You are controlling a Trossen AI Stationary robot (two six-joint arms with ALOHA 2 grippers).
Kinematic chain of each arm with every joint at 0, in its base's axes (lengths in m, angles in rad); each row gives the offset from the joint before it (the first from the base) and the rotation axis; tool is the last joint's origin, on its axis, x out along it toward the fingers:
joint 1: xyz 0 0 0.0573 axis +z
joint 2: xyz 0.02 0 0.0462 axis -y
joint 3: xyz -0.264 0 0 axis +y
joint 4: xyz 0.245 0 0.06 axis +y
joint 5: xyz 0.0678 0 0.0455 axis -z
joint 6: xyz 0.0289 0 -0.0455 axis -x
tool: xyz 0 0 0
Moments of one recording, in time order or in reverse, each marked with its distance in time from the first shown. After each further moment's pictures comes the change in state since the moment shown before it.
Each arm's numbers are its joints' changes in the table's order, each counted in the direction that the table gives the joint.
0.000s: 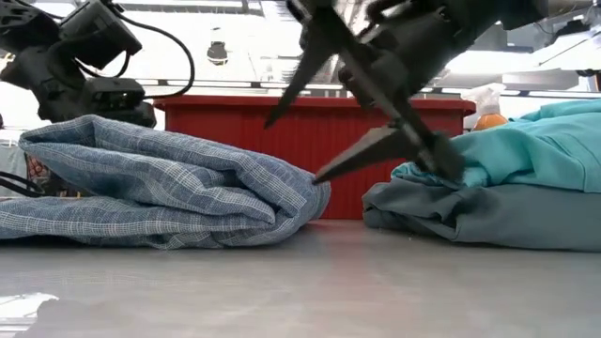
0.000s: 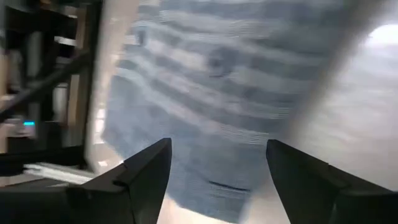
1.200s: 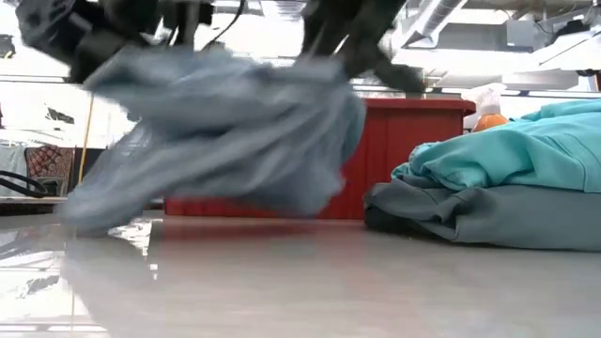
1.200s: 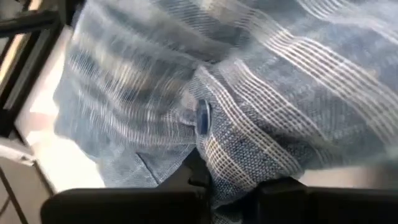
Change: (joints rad) left arm -0.107 -0.480 -0.160 -0.808 0.023 -0.035; right arm -0.097 -0.012 -0.351 0.528 -0.059 0.385
